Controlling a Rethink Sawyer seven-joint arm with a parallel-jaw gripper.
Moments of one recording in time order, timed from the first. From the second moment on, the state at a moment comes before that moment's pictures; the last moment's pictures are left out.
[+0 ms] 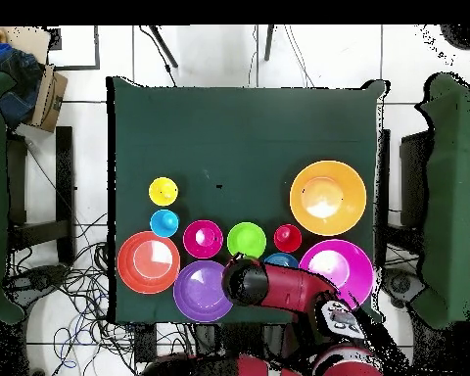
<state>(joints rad) -0.33 -0.58 -0.07 2.03 -0.20 0.21 2.15</state>
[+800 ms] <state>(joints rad) -0.33 -0.70 -0.05 2.03 -0.20 0.24 2.15</state>
